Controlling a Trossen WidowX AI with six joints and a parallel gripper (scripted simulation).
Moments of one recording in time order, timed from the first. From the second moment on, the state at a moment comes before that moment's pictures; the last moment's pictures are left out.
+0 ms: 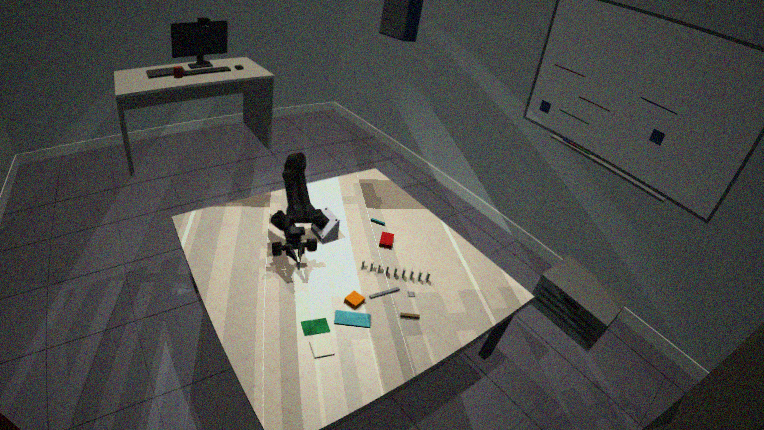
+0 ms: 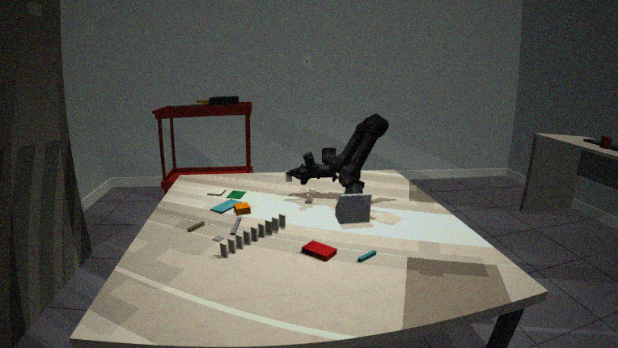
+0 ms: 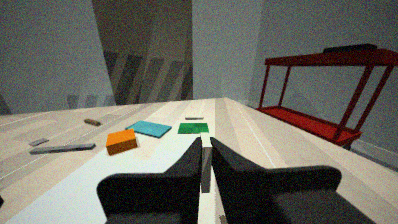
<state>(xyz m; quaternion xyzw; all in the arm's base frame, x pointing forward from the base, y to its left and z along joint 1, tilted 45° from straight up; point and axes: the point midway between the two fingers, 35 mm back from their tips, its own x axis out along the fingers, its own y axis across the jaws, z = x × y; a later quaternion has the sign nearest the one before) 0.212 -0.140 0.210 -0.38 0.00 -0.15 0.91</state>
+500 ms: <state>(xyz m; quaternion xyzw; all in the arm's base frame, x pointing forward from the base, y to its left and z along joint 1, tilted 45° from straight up) 0.213 -0.145 0.207 -0.38 0.00 -0.15 0.91</state>
